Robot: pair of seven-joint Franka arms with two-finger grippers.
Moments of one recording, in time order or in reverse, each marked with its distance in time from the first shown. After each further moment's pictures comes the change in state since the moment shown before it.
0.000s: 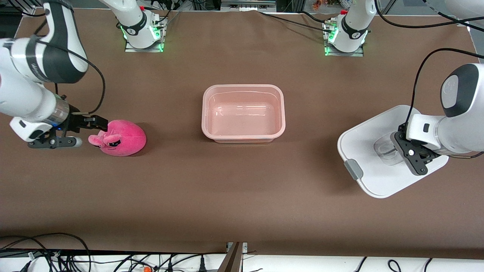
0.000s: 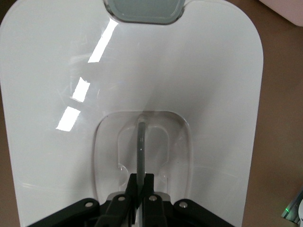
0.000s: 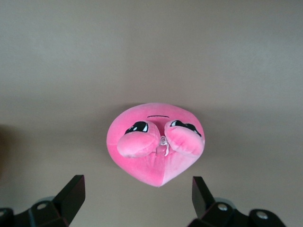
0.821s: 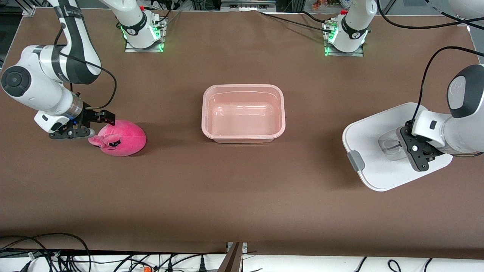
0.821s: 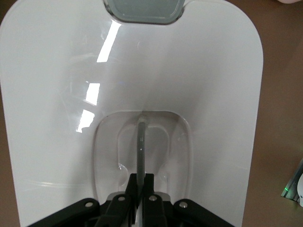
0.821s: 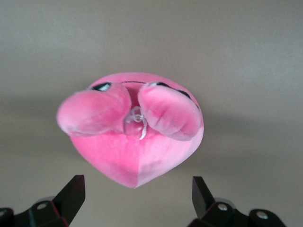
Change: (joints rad) left arm 0.019 0.000 0.002 0.000 0.000 -0.031 0.087; right arm -0.003 -0.085 -0.053 -0.336 0.000 0.276 -0.107
